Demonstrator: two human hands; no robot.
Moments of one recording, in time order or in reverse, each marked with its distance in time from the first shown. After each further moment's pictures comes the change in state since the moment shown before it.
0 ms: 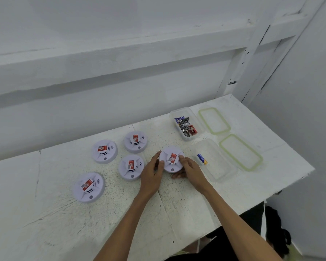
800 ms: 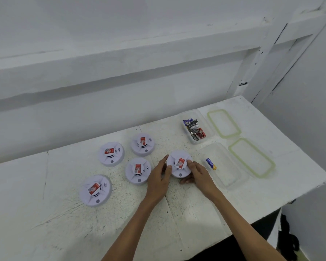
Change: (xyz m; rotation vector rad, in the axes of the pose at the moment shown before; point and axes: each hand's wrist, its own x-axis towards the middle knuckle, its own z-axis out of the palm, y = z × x) left_hand 0.002 0.000 -0.003 -0.006 -0.035 -0.024; right_hand 0.000 -0.005 0.000 -0.010 -0.002 0.037
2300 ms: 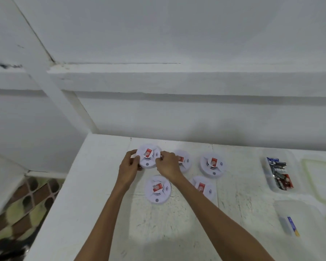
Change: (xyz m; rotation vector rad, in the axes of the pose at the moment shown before) left_hand -0.031 -0.024 -0.283 -0.041 0.654 -0.295; right_hand 0.052 -0.093 0.306 -0.649 -0.365 -0.250
